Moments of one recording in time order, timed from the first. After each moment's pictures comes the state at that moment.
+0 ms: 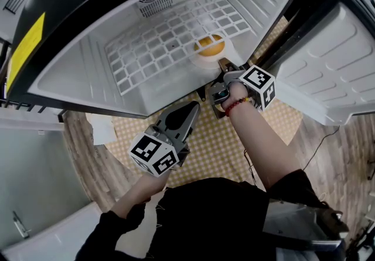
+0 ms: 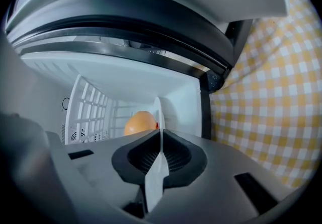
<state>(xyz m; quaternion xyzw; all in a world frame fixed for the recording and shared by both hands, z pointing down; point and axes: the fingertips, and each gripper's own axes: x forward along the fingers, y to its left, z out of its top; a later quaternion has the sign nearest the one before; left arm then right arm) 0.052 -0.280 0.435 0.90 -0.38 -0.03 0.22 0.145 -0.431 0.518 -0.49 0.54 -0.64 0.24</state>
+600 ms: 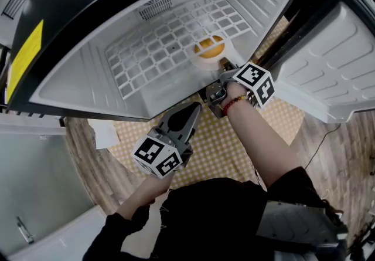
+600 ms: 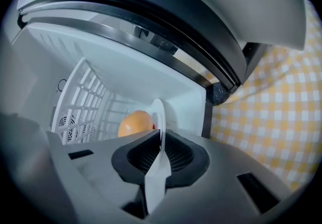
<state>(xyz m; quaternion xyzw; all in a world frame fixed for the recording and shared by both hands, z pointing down) 0.050 -0.284 0.436 0.90 -0.38 -0.04 0.22 0.148 -0.438 0.521 -0.55 0.57 -0.58 0.18</state>
